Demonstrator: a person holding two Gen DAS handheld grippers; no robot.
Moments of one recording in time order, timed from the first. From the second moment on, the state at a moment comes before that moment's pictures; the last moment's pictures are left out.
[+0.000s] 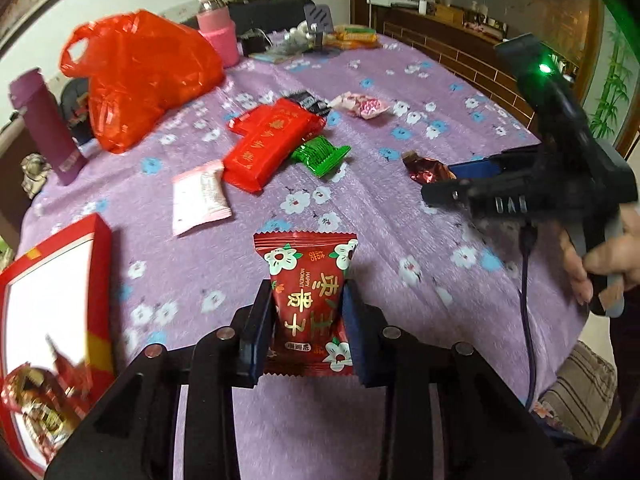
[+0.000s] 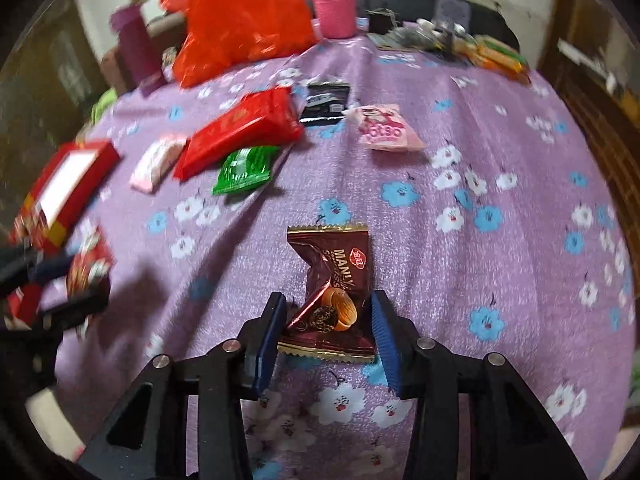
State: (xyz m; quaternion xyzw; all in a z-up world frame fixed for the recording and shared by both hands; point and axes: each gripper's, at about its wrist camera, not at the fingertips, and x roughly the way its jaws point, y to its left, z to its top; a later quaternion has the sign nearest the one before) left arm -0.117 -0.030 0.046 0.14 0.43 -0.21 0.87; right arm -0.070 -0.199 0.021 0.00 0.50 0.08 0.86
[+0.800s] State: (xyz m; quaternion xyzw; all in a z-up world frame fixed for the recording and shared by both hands) left arm -0.164 0.071 0.067 0.08 0.39 -0.17 0.90; right arm -0.082 -0.149 0.041 0.25 0.49 0.23 0.80
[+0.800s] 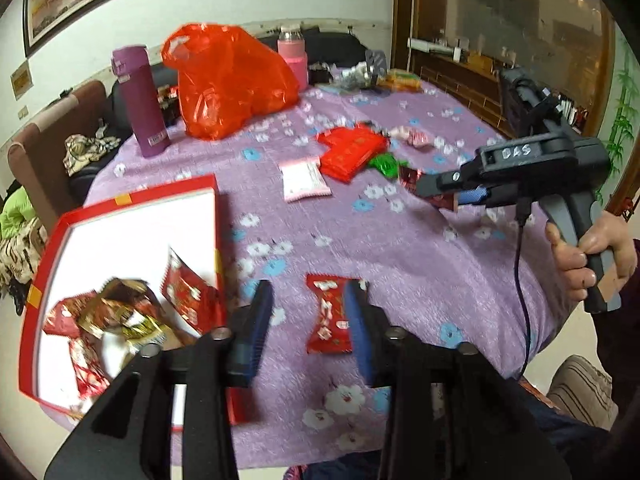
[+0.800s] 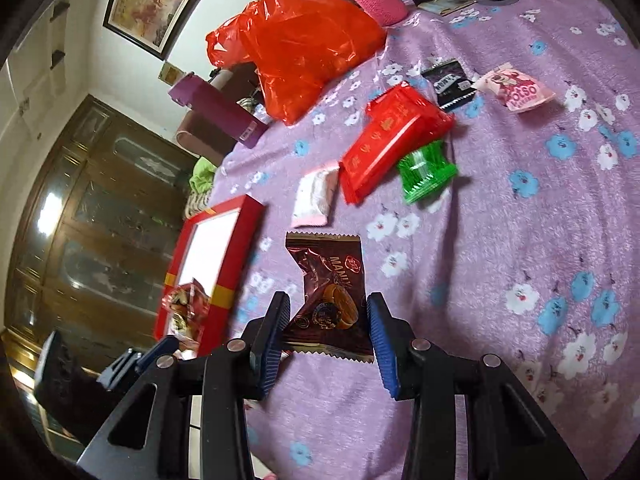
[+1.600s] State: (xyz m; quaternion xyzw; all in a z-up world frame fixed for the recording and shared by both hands) left arm -0.143 0.051 0.036 0.05 0.45 -0.15 0.88; right arm -0.110 -0.183 0.029 0.28 0.48 0.24 0.80
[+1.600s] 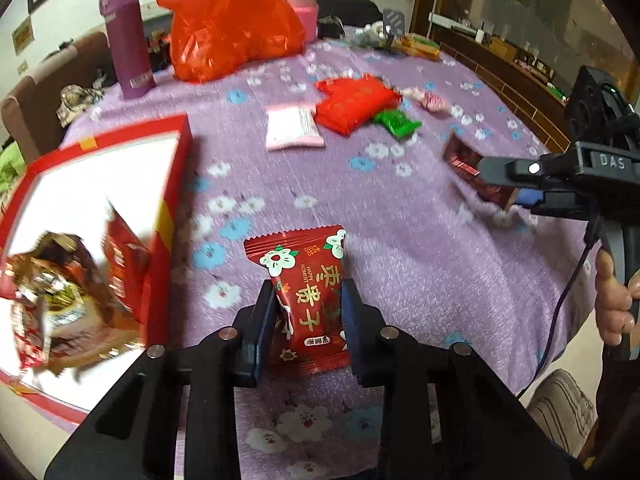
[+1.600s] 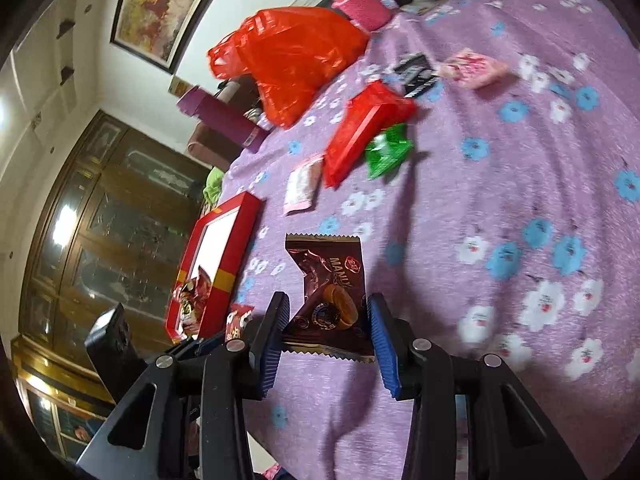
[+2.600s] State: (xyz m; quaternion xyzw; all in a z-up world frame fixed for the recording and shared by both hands) left arm -0.132 0.225 0.058 0.04 0.39 0.12 0.91; right arm -0.073 0.107 0.050 0.14 0.45 0.39 0.79
